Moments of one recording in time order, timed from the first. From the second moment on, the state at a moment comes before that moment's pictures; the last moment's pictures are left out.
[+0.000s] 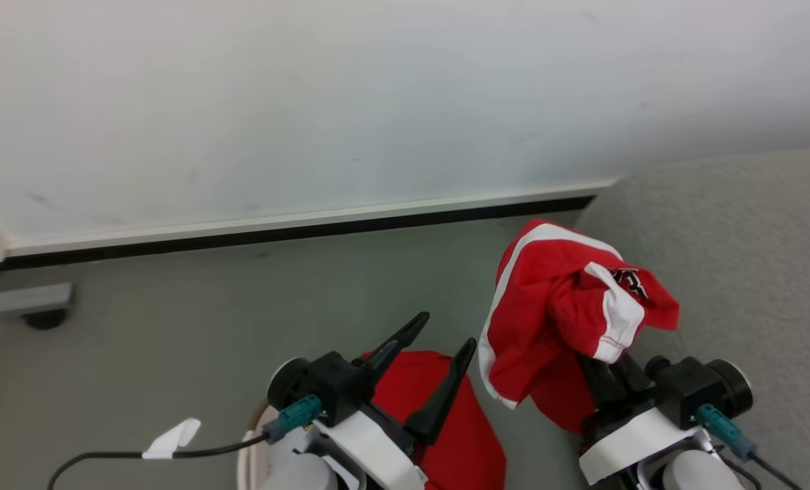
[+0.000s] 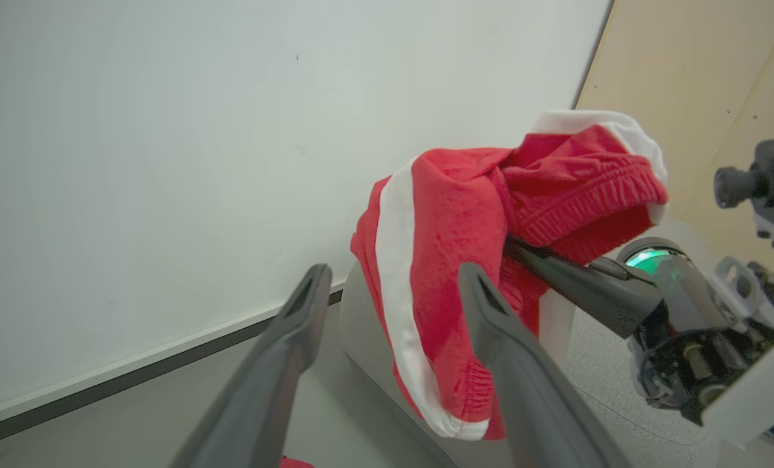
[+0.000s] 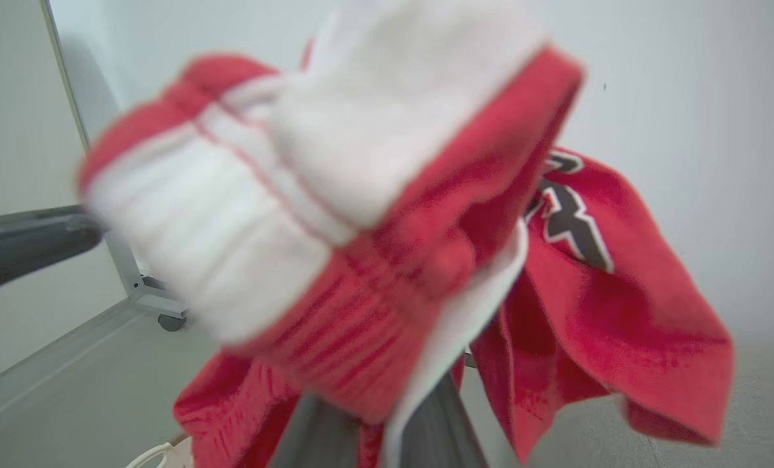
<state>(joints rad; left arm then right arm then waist) -0.40 0.16 -0.69 0.26 -0.43 -0.09 -0.26 -0.31 -0.09 0.36 0.35 0.25 0.13 -0.26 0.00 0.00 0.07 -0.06</state>
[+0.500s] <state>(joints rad) -0.39 0.19 -0.68 0.25 -0.37 -0.12 -0.26 -0.25 -0.10 0.25 0.26 0.21 0.13 -0.26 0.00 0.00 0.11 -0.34</state>
